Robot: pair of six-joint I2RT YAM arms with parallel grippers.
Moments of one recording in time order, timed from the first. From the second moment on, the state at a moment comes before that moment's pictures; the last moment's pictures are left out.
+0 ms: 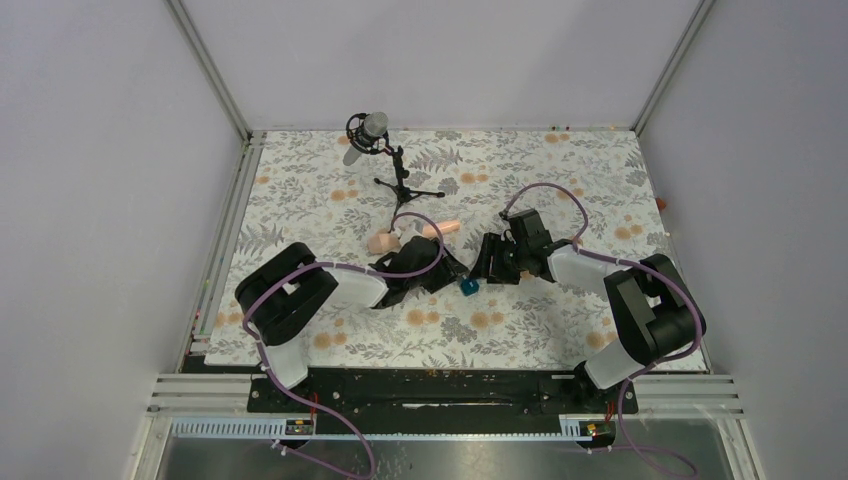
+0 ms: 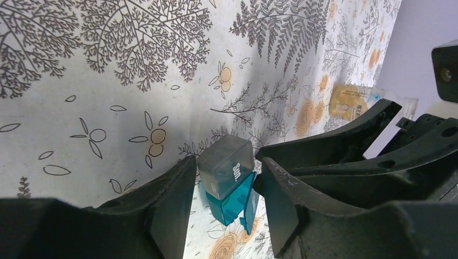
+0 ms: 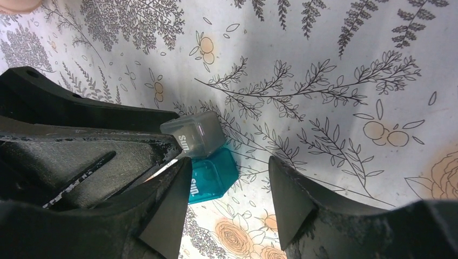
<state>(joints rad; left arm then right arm) -0.85 1.79 0.76 0.39 -0.06 -1.26 0.43 1.57 0.72 -0.11 -0.33 0.58</state>
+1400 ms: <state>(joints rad) -0.86 1.77 0.59 0.70 0.11 -1.11 0.43 1.57 0.68 -0.06 -0.42 0.64</state>
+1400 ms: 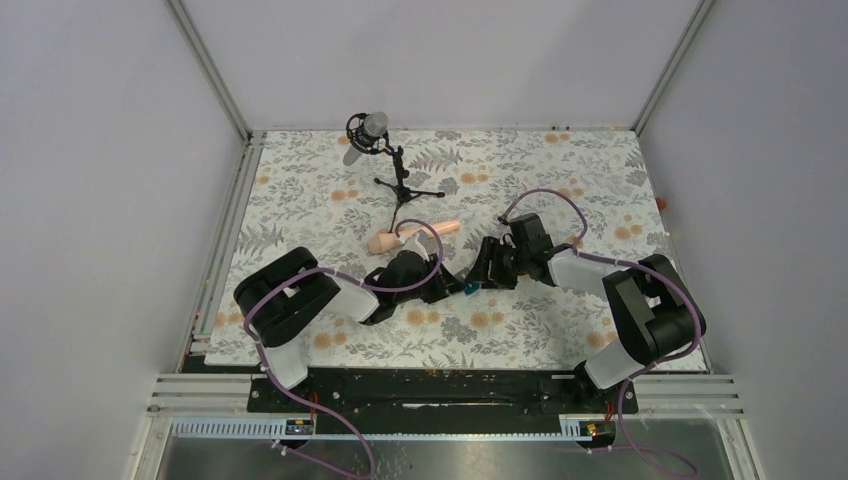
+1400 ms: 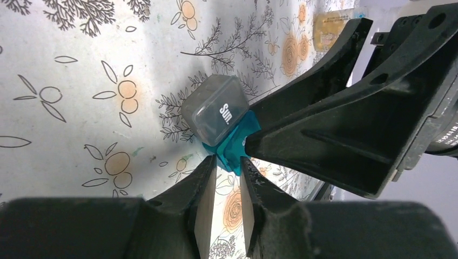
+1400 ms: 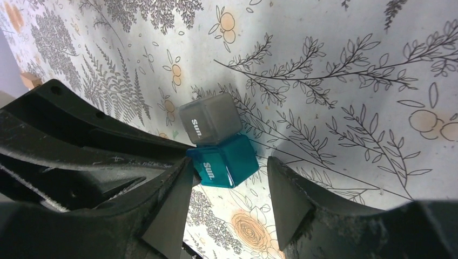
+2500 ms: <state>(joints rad) -0.84 1.74 0.59 0.63 0.09 -1.06 0.43 1.57 0.70 -0.06 -0.39 0.65</state>
